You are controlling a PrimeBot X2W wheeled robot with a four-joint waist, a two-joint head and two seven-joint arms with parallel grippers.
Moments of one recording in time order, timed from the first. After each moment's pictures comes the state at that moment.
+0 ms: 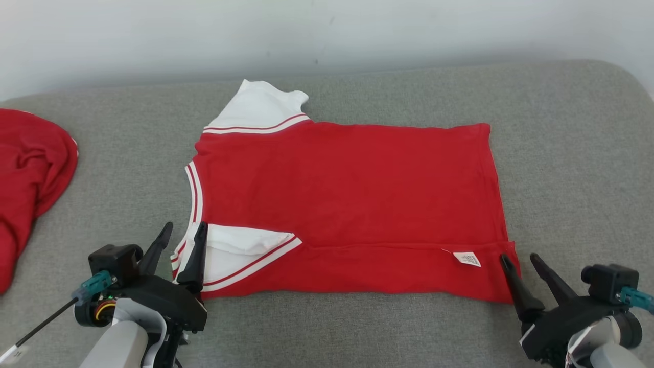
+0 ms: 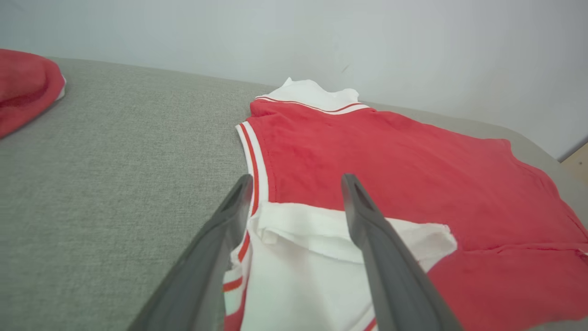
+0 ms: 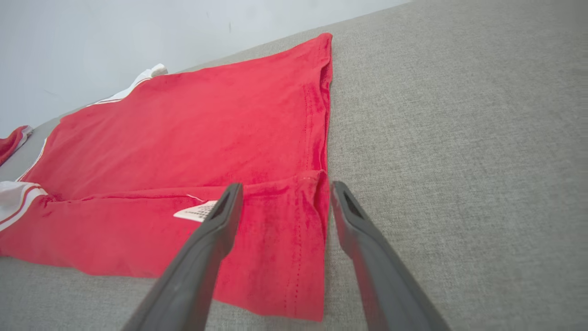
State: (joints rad) left arm -0.47 0.29 -0.40 0.61 -0.69 -0.12 -0.23; right arm -0.24 -0.40 0.33 0.43 0.74 0.13 -0.10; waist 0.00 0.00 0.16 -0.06
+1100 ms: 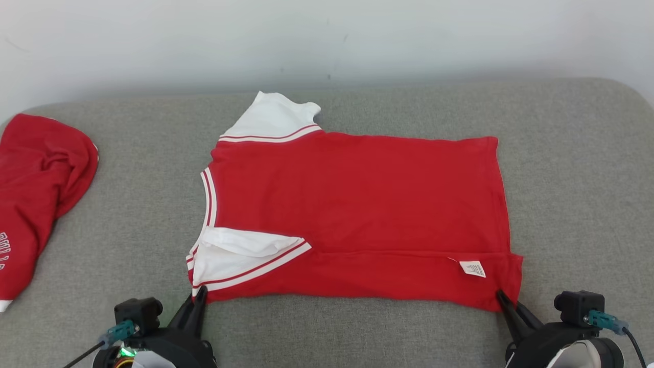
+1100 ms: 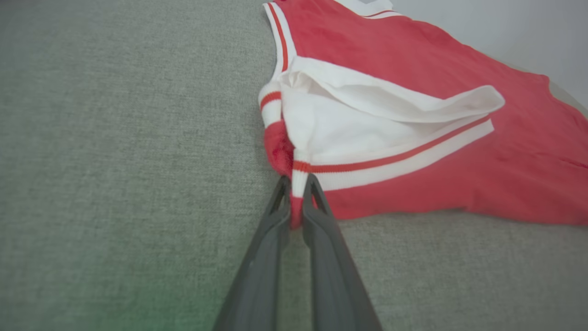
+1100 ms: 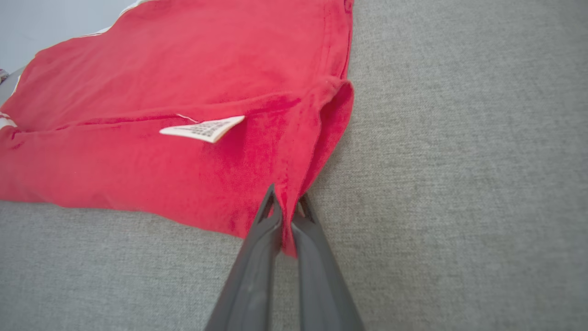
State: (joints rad) left arm -0.37 0.26 -0.46 0.73 -0.72 -0.11 -0.23; right arm -0.25 -0.36 0.42 0.62 0.70 0.13 -0.13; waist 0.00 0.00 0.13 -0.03
